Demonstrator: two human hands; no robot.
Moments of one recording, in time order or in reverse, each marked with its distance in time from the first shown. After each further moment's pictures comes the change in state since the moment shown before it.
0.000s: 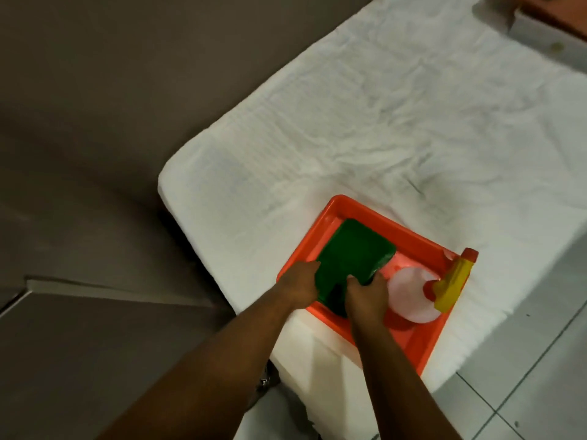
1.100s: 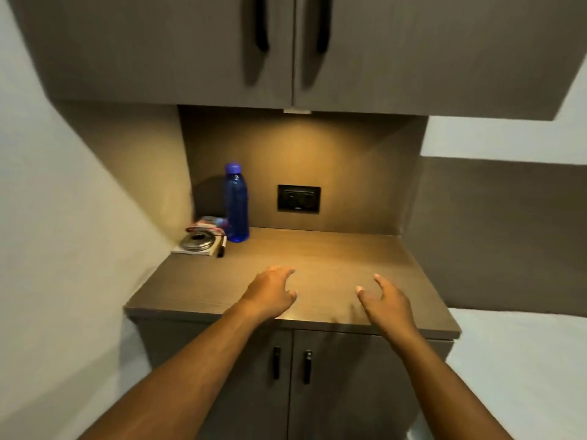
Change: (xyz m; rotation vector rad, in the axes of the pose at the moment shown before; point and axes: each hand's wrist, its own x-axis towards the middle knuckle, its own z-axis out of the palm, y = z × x) left_hand -0.616 -0.334 -0.168 -0.253 1.092 -0.345; right_hand -0.555 -0.096 0.213 -0.576 -0.651 -1.083
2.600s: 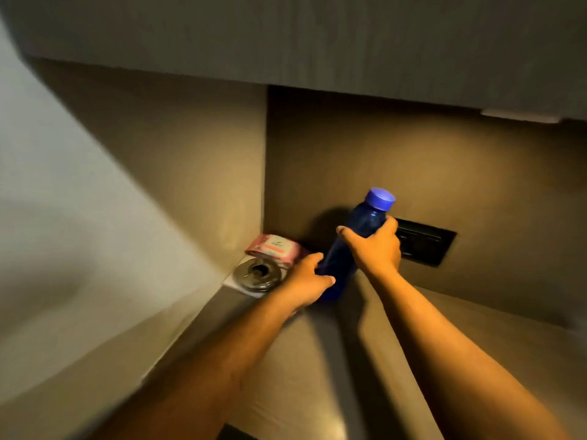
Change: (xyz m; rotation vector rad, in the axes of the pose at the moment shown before) left_hand 0.237 -0.169 -0.060 -0.643 0.119 -0.334; right_hand 0.267 -0.212 0.259 0.158 0.032 -0.220
